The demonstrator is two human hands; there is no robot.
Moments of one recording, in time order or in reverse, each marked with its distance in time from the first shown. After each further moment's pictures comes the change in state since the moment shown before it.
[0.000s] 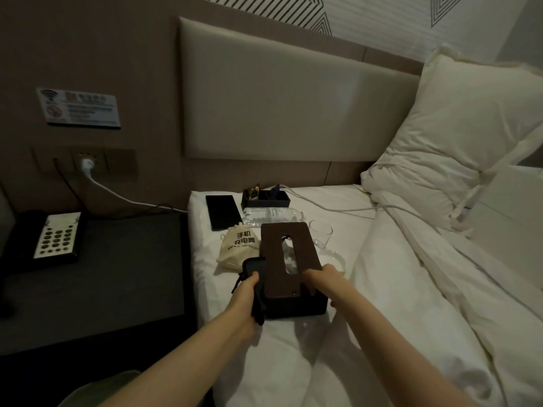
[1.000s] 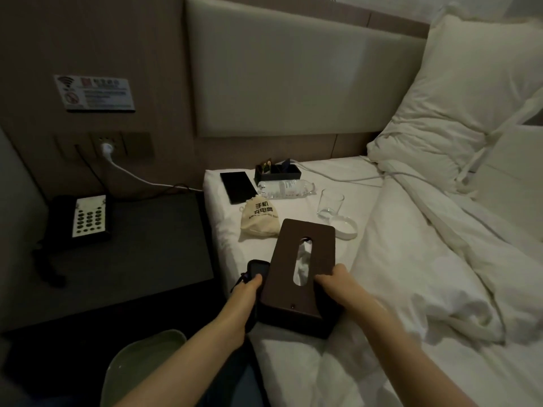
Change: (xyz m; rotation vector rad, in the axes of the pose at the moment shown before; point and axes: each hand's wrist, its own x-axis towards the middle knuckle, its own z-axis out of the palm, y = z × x) left_hand -0.049 -0.022 -0.091 0.357 0.005 -0.024; right_hand -0.083 0.033 0.051 0.023 -0.031 0.044
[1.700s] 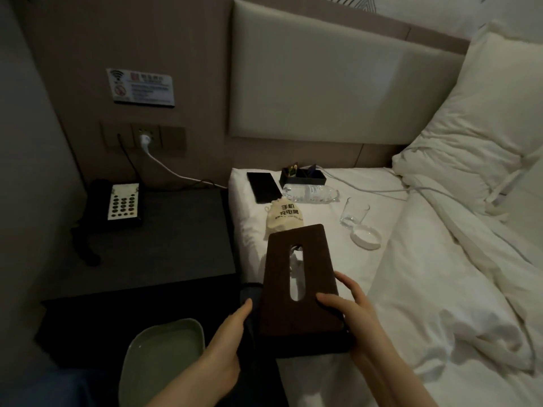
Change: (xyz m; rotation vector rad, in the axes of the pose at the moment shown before) left_hand -0.049 -0.031 -0.053 -0.411 0.002 -0.193; right_hand -0.069 0.009 0.025 0.825 -0.186 -0.057
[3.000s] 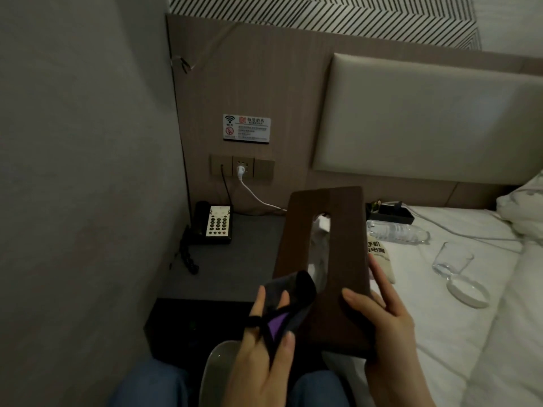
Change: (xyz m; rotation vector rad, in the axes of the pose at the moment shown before) left_hand -0.110 0.022 -0.074 0.608 0.217 1.075; right_hand -0.054 -0.032 0.150 0.254 -0.309 -0.337
